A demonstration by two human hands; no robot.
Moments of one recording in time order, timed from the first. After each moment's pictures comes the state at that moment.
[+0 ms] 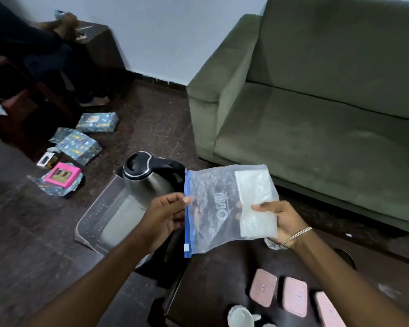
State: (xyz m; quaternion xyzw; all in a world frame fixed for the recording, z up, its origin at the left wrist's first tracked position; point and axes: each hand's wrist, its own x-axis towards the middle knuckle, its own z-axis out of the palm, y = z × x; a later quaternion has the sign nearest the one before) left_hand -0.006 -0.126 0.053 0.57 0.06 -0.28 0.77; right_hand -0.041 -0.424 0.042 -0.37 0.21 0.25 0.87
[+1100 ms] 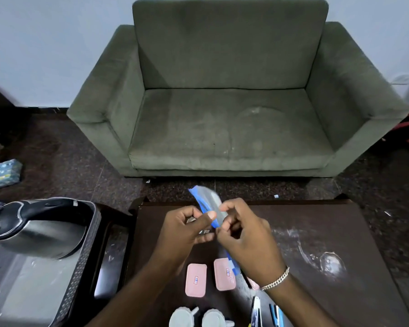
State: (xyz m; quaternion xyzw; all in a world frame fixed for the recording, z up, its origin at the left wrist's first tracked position) left_hand -0.102 -0.391 0.101 0.65 -0.03 -0.34 0.68; right_hand -0.197 -0.517 0.121 -0.83 0.20 -0.13 0.50
